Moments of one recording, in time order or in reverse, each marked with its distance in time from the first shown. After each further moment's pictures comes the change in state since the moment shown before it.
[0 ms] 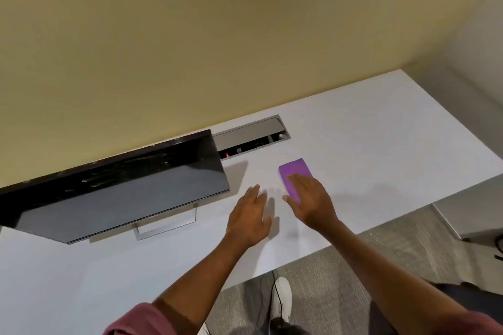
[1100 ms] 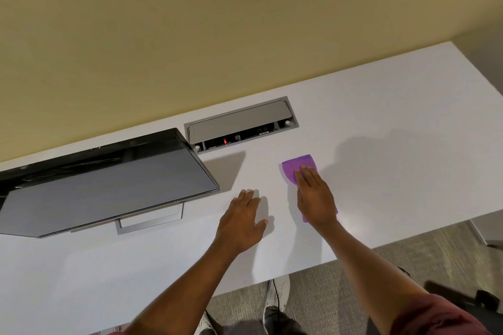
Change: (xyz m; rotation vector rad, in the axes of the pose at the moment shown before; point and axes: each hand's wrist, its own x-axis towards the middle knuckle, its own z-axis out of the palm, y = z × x) left_hand 0.054 -0.026 0.052 -0.051 -0.126 -0.151; right_hand 0.014 0.084 0.094 -0.081 -0.190 0.182
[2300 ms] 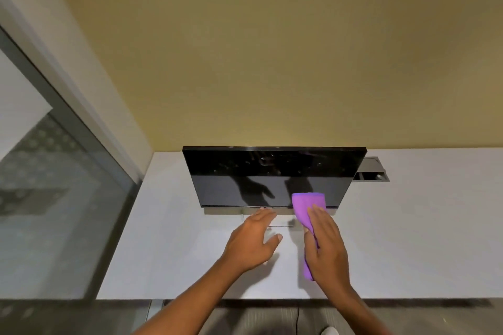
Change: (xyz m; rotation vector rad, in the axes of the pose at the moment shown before) left_hand -0.274 -0.221 -0.139 -0.238 0.382 0.032; right_hand -0.125 -0.410 -0.081 0.430 0.277 -0.093
